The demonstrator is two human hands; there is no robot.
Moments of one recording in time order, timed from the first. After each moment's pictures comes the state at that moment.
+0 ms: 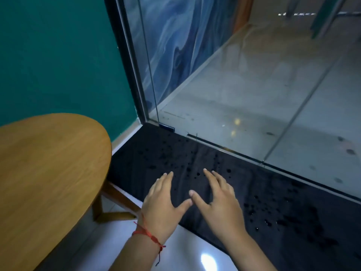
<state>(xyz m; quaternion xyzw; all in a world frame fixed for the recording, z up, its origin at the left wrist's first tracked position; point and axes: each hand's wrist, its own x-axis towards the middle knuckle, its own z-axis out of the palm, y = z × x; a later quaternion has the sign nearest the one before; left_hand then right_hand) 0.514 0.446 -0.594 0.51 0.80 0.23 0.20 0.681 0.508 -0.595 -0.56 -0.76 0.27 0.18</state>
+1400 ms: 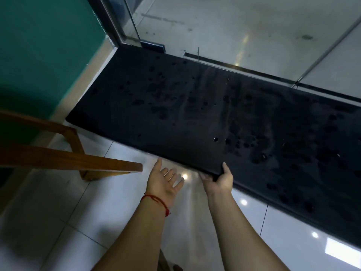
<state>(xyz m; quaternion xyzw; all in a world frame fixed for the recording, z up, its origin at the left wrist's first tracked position) 0.484 0.504 -0.897 -0.24 0.52 0.57 0.59 0.630 0.558 -0.959 -0.50 0.27 0.67 0.47</state>
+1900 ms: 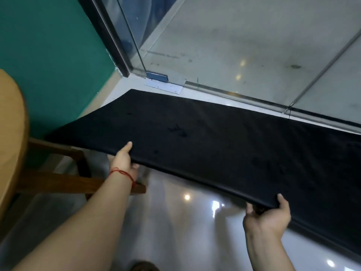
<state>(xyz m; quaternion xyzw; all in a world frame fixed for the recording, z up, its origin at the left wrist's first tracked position) 0.363 0.590 -0.836 -0.13 0.63 0.65 0.39 0.713 0.558 -0.856 -0.56 0.21 0.51 0.61</state>
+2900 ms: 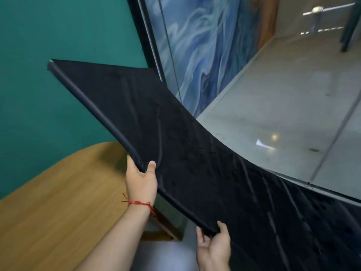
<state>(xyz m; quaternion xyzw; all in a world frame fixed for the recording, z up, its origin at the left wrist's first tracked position) 0.400 0.464 -0.499 0.27 0.74 0.61 0.07 0.564 0.461 -0.643 -0.45 0.19 0.74 0.46</state>
